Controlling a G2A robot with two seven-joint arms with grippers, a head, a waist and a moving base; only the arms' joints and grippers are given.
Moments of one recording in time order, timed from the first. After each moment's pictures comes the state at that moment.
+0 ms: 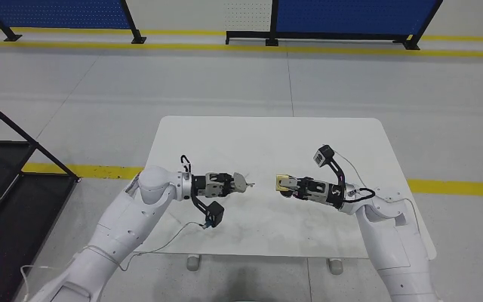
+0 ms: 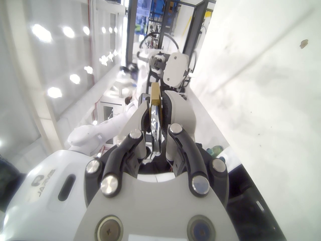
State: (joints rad) left arm 1.12 -1.03 -1.08 -1.37 2.61 -0.13 1.05; right arm -1.23 -1.28 1.36 -1.42 0.28 -0.13 1.27
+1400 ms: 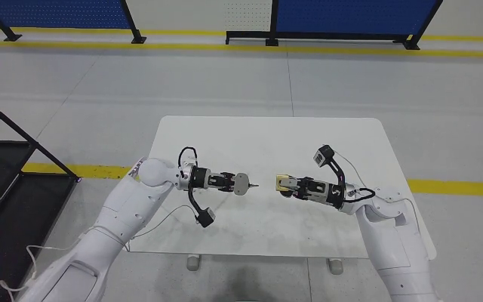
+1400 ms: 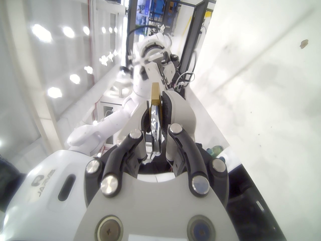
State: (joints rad) left arm 0.98 -1.04 -1.00 -1.24 2.73 0.57 1.23; right arm -1.23 -1.28 1.36 -1.42 0.28 -0.13 1.27
